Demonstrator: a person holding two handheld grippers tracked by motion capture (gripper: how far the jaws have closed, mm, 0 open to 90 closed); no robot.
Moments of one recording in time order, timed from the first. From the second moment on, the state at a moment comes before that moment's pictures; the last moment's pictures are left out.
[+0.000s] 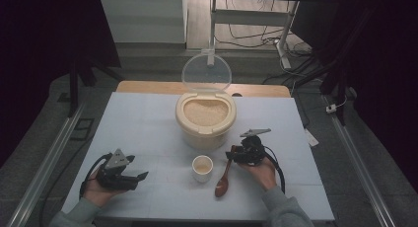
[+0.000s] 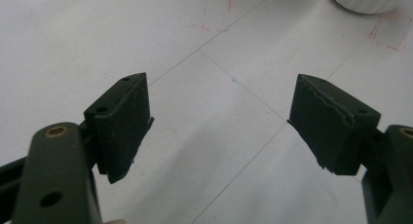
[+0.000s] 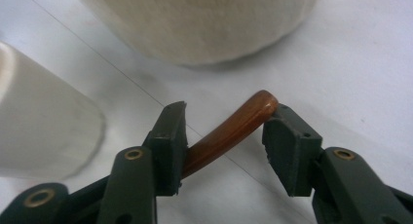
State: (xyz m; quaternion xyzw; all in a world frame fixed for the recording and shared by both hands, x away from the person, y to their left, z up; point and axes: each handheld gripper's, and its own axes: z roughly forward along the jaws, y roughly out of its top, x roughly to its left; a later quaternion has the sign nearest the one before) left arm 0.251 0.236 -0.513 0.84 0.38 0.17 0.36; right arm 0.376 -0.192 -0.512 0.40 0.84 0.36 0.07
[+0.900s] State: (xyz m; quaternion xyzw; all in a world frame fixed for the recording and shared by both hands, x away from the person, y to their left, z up) left arm 0.250 0.237 -0.512 0.83 0.38 0.17 0.36; right arm 0.334 -0.253 -0.484 0.36 0.81 0.45 0.12
